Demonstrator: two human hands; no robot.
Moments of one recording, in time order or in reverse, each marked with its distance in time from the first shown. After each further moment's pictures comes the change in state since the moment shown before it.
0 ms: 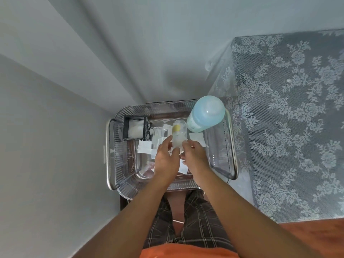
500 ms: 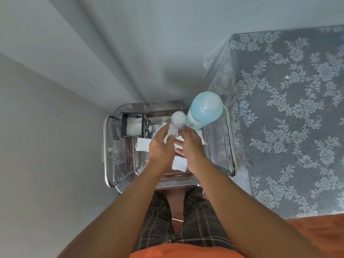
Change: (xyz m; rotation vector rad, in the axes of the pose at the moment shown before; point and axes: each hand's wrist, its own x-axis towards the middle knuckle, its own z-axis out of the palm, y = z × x) left_hand 0.017 0.012 -0.012 -0.024 0.043 0.096; right_hand 0.013 -0.018 0.008 0.342 -0.078 0.019
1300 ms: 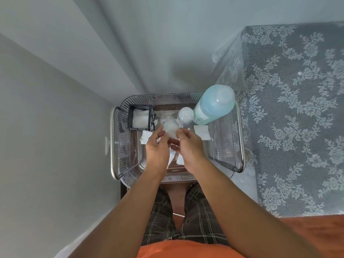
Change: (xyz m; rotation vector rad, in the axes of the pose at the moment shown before) left_hand -0.009 -0.029 -0.014 -0.450 0.088 -0.222; right_hand -0.009 0.022 0.018 0.002 -0.017 -0.033
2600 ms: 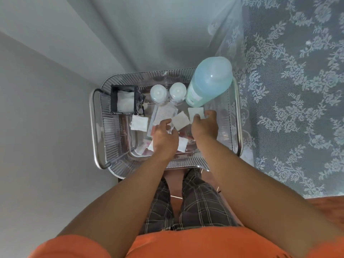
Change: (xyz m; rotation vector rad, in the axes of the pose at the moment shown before) left_hand 0.024 -0.050 0.035 0.696 0.023 0.162; right_hand 0.065 0.021 -0.061 -0.511 0.473 -0.086
